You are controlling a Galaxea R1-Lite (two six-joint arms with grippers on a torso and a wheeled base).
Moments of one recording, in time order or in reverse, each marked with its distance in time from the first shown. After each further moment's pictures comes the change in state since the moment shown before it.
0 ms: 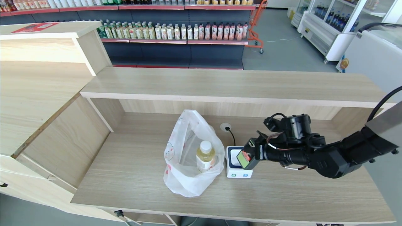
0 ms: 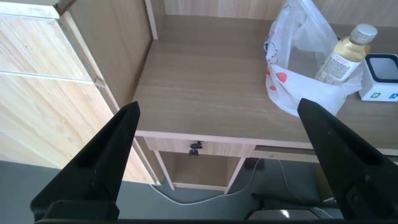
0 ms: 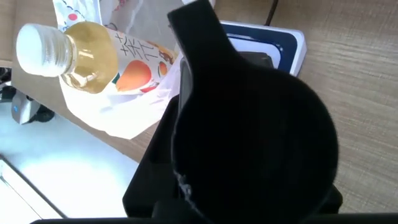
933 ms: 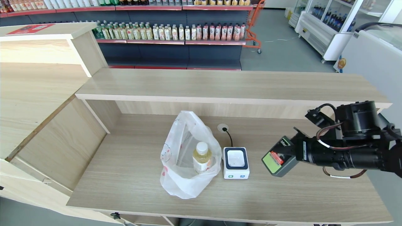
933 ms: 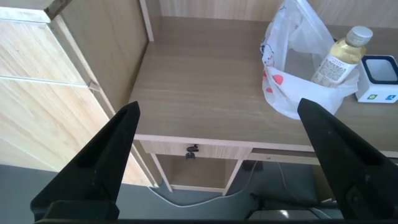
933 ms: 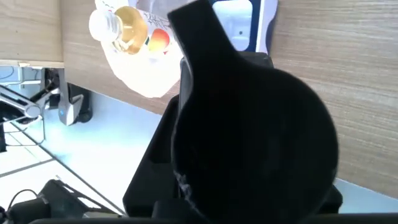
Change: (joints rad) left arm -0.001 0.000 0.000 0.000 0.000 0.000; right arm -0.114 -0.386 0.127 0.320 0.116 0.082
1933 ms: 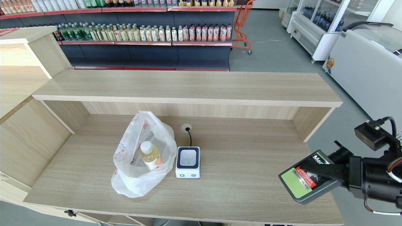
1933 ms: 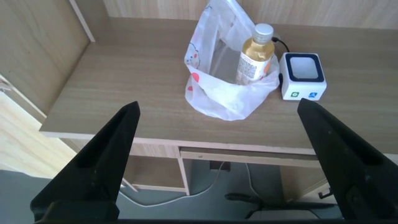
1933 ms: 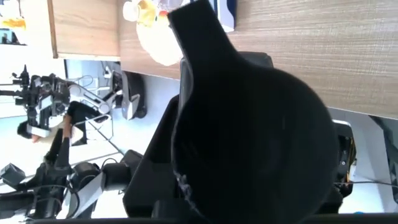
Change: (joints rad) left arm 0.001 0.000 0.000 0.000 0.000 -0.001; right arm 0.000 -0.406 0.264 0.004 0.134 0.248
